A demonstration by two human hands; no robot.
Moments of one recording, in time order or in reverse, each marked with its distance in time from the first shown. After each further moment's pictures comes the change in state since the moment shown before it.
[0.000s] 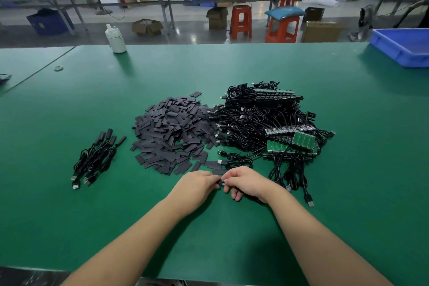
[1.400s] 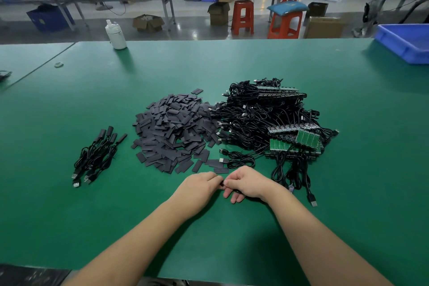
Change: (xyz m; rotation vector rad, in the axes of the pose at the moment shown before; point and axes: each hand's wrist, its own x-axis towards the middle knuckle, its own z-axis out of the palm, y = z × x) left_hand -0.006 -0.003 0.011 0.058 0.067 0.097; right_hand 0.003 0.004 0.001 -0.116 -0.062 0.002
